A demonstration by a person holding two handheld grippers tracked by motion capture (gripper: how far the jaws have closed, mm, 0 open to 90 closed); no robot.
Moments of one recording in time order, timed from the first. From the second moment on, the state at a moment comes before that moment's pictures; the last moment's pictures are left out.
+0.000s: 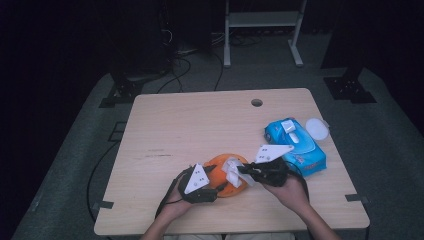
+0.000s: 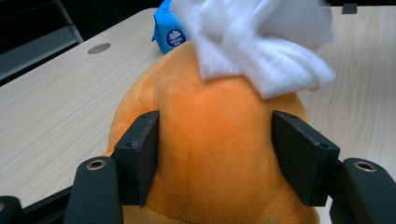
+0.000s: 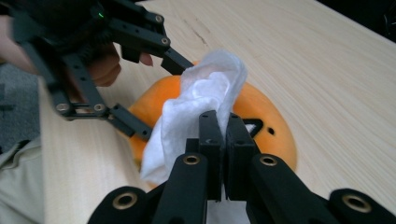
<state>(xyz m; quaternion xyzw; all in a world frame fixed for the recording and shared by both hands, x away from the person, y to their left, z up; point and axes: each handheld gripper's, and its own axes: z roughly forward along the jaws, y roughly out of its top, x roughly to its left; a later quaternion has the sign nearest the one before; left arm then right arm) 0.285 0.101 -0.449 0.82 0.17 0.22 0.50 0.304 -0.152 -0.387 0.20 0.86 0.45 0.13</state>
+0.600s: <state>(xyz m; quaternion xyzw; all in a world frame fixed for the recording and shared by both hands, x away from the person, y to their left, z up) 0.286 0.099 -0.449 0.83 0.17 0.22 0.49 0.298 -0.111 -0.403 0.17 0.86 0.45 0.17</state>
